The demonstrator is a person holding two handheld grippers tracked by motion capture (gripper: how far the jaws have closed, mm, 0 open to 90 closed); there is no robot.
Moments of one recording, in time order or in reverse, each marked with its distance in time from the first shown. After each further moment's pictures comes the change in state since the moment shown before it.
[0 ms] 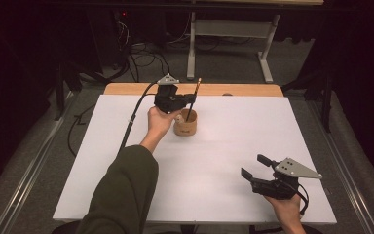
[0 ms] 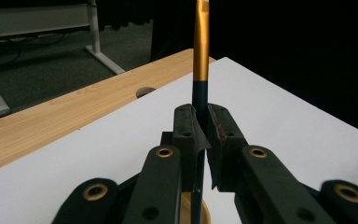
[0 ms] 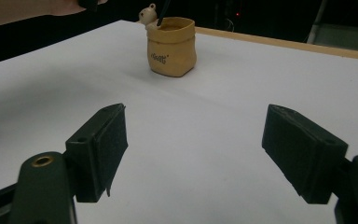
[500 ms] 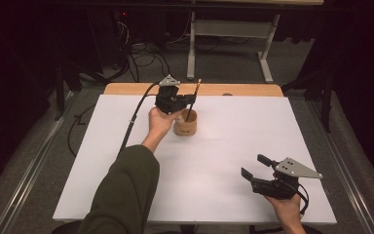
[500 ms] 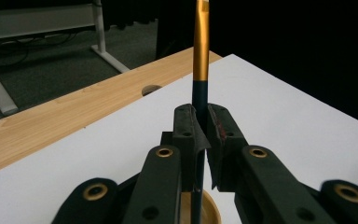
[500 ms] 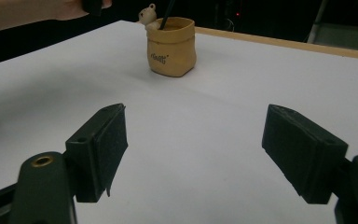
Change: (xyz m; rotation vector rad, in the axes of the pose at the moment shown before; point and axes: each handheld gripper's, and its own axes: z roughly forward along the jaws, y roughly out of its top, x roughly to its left) left arm 0.002 -0.004 0.006 0.011 0.020 0.010; right arm -0.001 0.000 0.000 -0.001 0.001 0.000
